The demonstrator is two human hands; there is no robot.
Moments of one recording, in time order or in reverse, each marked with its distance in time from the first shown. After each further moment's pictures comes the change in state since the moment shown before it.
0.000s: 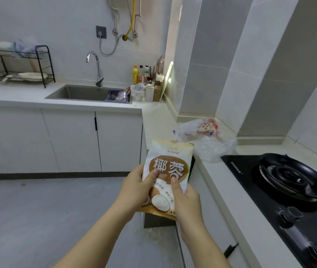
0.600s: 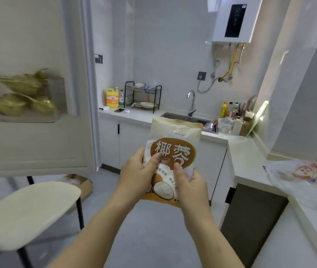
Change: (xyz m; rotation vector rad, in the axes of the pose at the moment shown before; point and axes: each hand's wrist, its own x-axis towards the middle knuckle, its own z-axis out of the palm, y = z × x) left_hand -0.223 0.050 -0.220 0.063 0.556 0.231; right_hand -0.215 -0.086 0.155 0.223 -0.608 -0.226
